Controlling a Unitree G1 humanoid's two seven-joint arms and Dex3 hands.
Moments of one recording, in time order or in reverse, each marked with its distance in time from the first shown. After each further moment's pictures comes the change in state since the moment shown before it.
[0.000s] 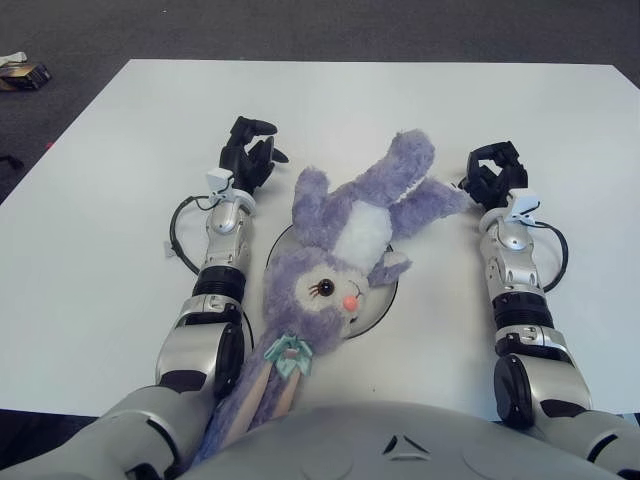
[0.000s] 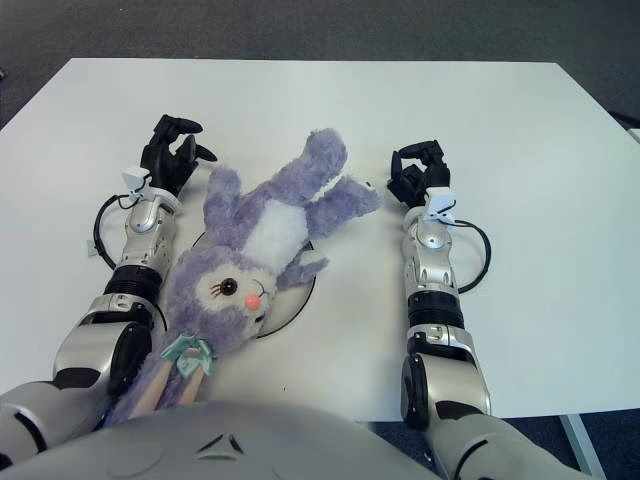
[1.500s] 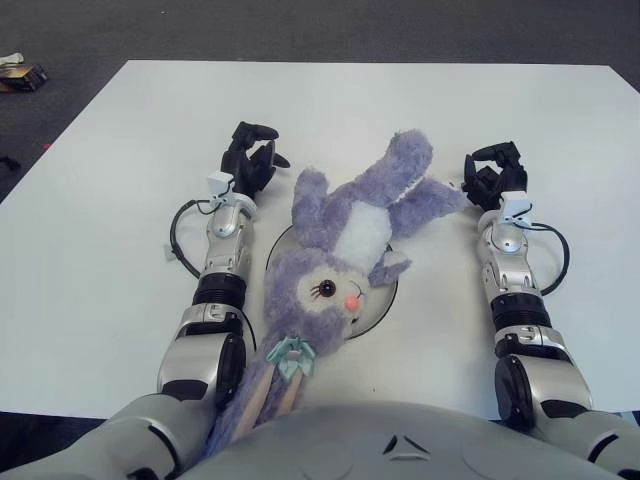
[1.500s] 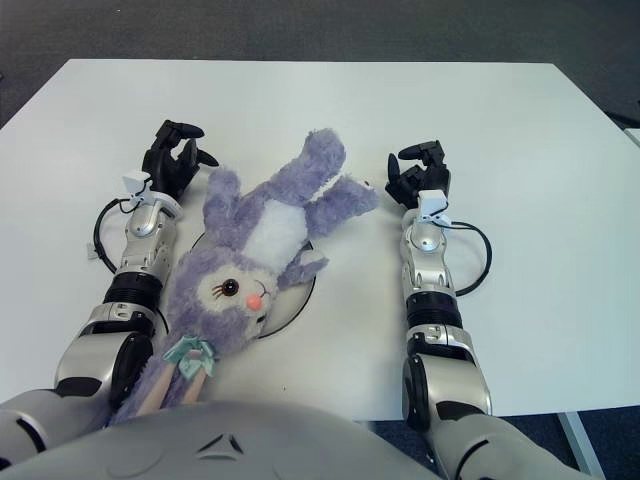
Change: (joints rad) left arm 0.034 -0.009 -0.002 -0.056 0.002 0.045 0.000; right arm -0.025 0.002 0.009 0.107 -0.030 -0.119 -0.083
